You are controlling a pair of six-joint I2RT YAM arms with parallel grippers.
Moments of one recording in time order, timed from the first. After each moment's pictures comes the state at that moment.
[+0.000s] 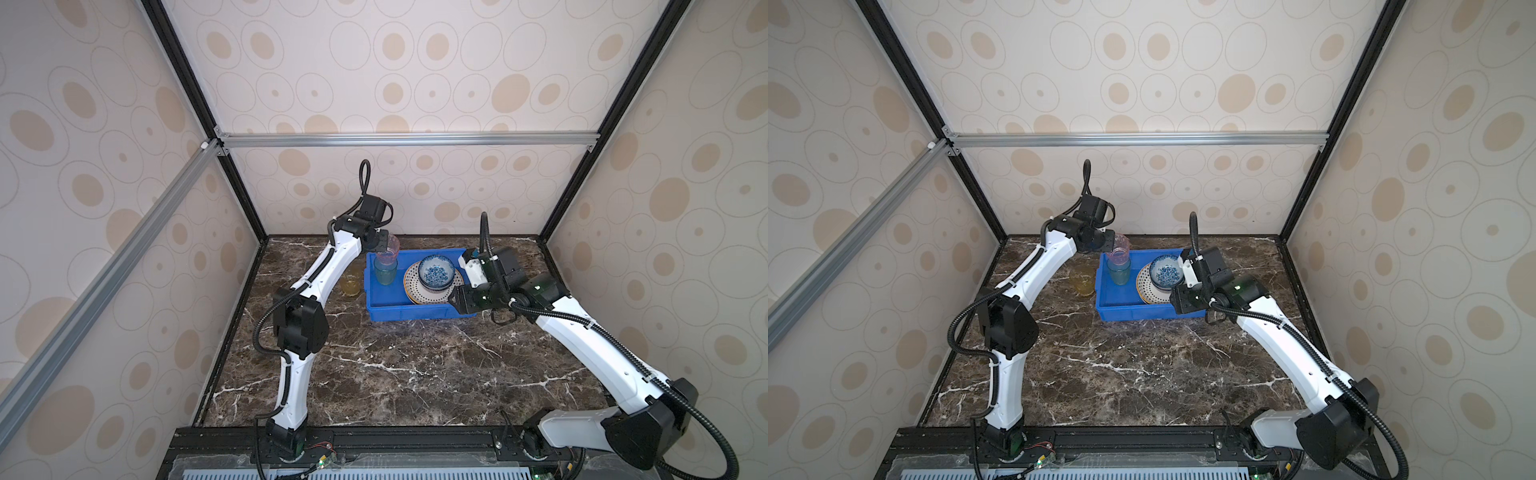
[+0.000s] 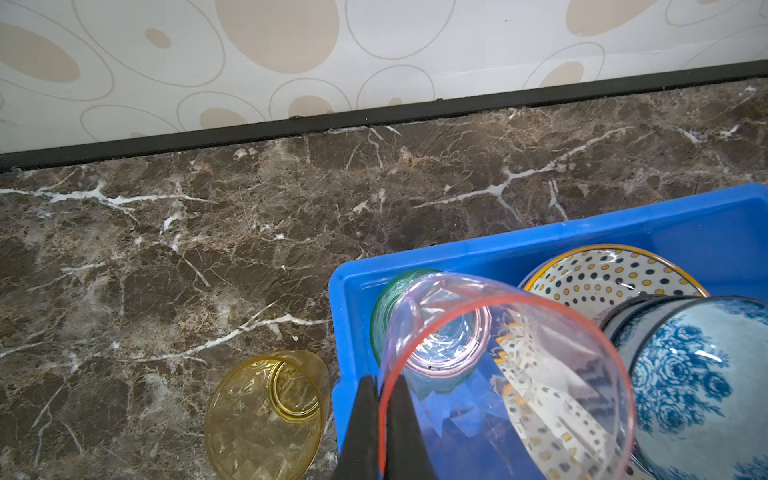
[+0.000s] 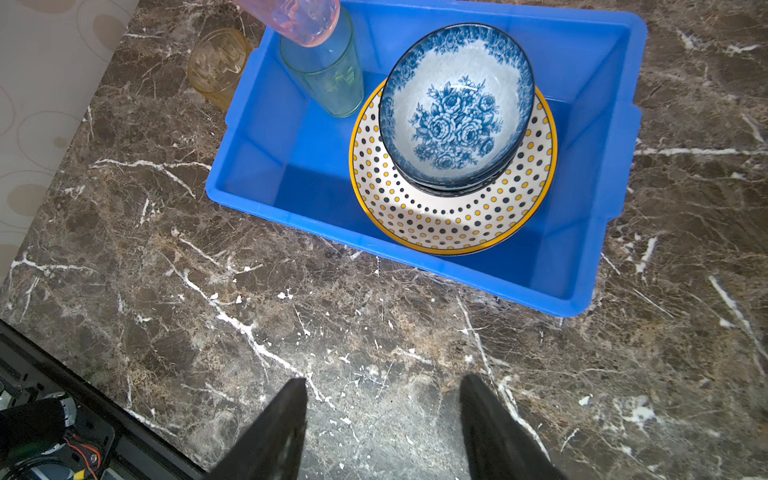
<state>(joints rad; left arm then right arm) -0.42 2.15 2.20 -0.94 -0.17 -0.23 0.51 1.31 1.31 -0.89 -0.07 0.23</state>
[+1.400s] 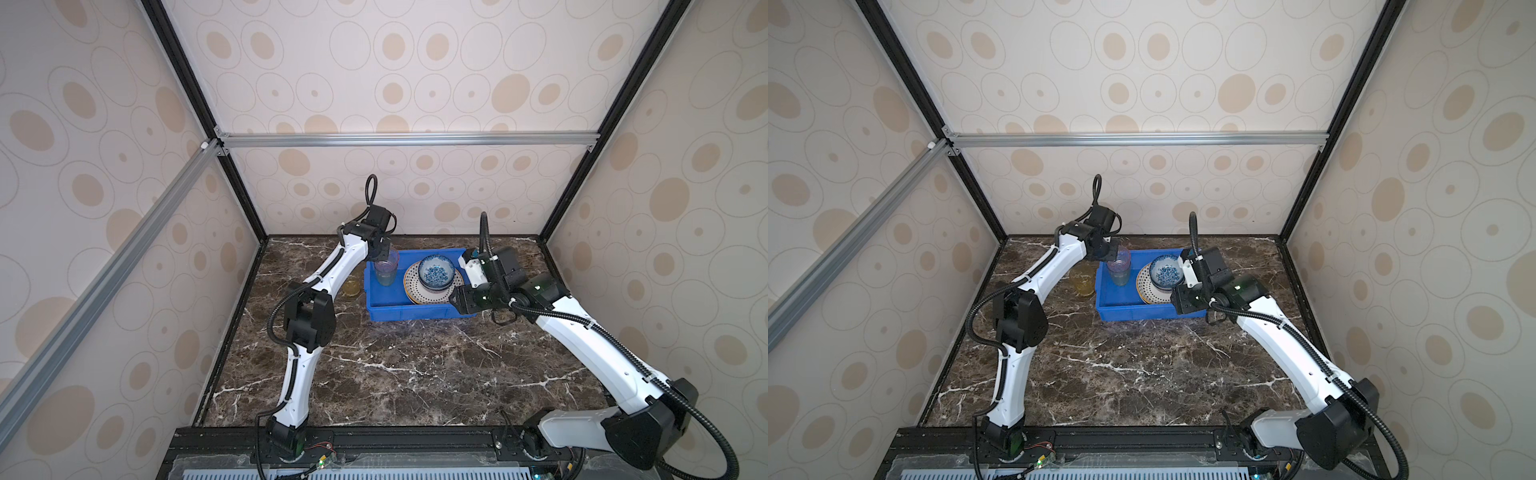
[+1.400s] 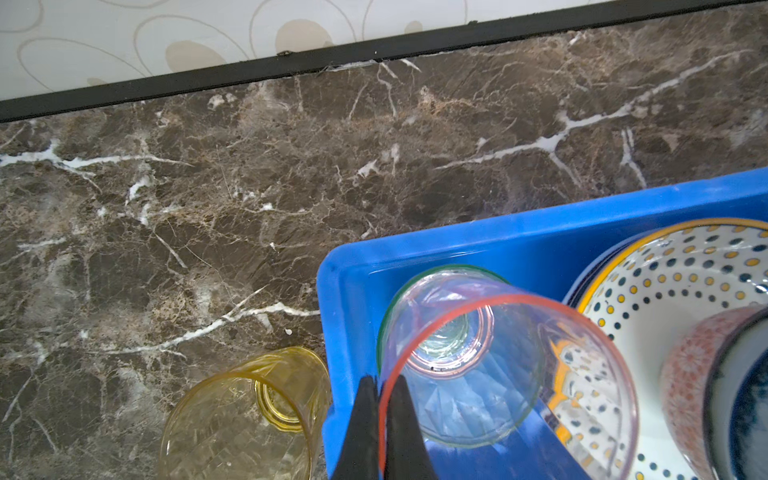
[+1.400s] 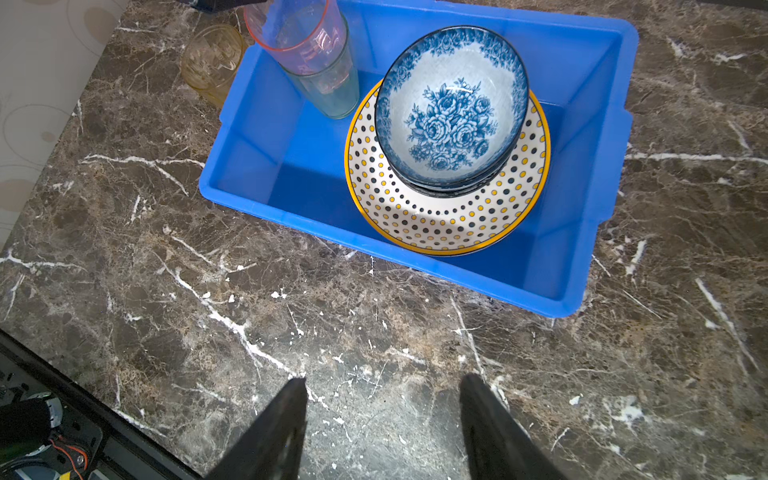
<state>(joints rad) -0.42 2.26 2.20 -0.96 -0.20 -0.24 0.51 1.31 1.31 -0.89 -0.06 0.22</state>
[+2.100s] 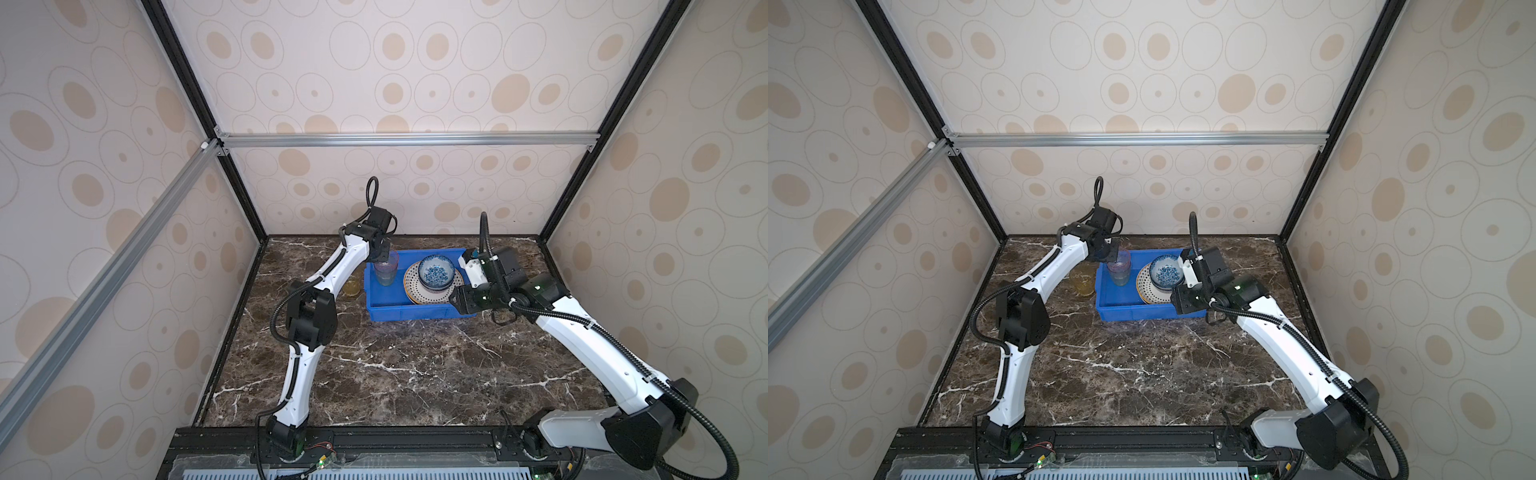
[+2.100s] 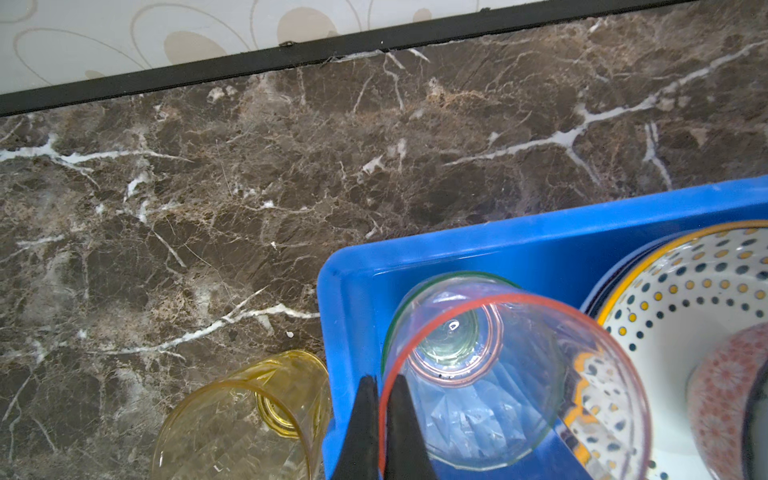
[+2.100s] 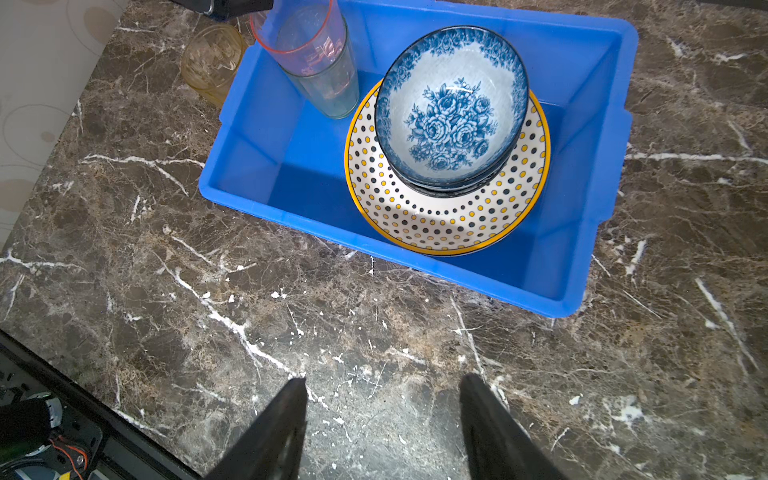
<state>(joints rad) -0.42 2.28 2.22 -0.96 -0.22 -0.24 0.51 1.31 1.31 -0.89 -0.06 0.22</state>
